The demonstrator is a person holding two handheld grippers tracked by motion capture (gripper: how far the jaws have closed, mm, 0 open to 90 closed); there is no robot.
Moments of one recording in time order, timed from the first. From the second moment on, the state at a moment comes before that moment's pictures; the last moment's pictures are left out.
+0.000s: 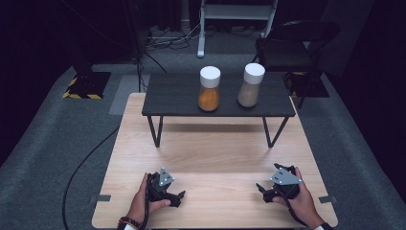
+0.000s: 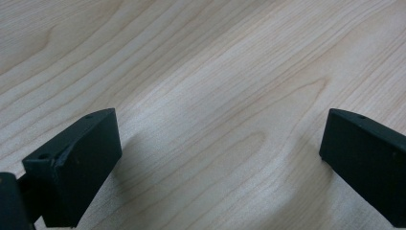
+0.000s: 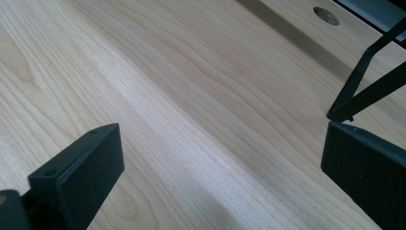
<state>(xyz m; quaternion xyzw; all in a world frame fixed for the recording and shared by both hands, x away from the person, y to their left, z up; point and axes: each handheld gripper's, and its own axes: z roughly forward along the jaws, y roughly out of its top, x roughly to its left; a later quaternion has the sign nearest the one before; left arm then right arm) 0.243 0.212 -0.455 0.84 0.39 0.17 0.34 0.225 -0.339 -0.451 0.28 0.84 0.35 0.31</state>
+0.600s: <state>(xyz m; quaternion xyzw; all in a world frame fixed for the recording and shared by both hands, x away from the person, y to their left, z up) 0.243 0.212 -0.455 0.84 0.39 0.17 0.34 0.233 -0.340 -0.455 0.29 0.85 0.33 0.30</state>
